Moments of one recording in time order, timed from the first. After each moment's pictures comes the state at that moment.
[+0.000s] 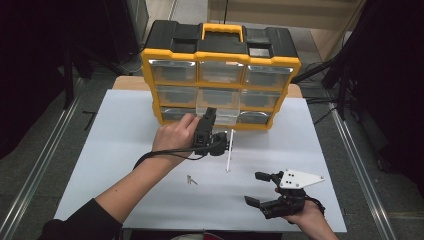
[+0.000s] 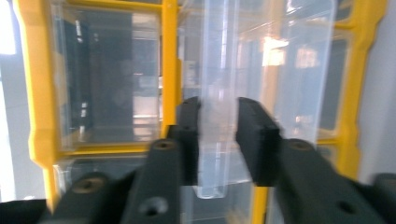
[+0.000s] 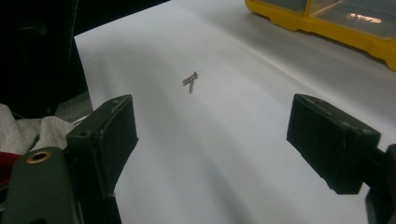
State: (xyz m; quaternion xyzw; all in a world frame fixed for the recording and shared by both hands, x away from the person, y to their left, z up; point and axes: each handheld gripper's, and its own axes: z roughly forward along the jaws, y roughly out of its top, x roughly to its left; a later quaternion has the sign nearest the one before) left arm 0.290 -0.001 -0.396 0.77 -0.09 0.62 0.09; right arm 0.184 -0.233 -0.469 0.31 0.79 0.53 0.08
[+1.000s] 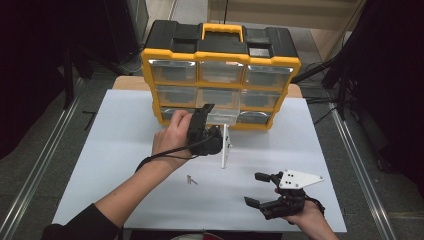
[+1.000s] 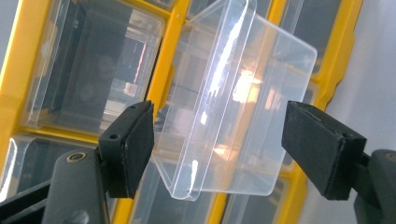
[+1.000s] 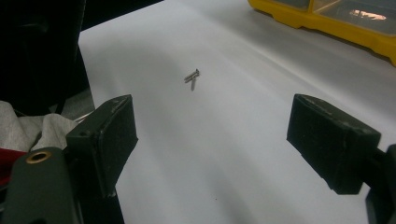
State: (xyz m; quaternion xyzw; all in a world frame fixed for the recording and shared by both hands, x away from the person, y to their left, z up) left arm 0.289 0.011 -0.386 0.80 -0.01 0.56 0.22; right arm 0.183 -0.233 -0.469 0.30 0.79 0.52 0.07
